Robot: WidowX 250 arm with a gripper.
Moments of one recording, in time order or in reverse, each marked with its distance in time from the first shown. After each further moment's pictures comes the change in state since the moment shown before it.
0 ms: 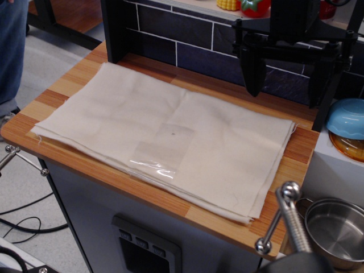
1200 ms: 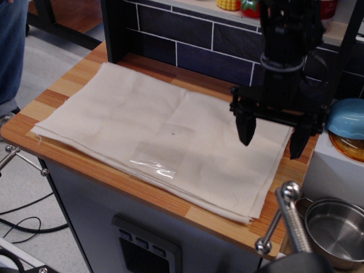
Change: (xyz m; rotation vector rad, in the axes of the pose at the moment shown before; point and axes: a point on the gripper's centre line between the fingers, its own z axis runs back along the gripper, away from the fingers) arm 0.020 0.021 -0.095 0.061 0.005 0.035
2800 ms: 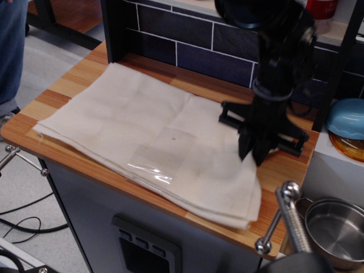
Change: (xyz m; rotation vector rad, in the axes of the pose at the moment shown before) arm -0.003 0.014 -0.011 0.122 -0.021 -0.118
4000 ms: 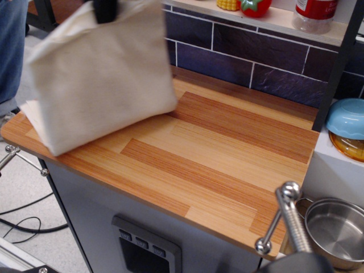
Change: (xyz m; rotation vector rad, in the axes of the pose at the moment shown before) arm -0.018 0.233 0.104 -0.170 0.270 -0.062
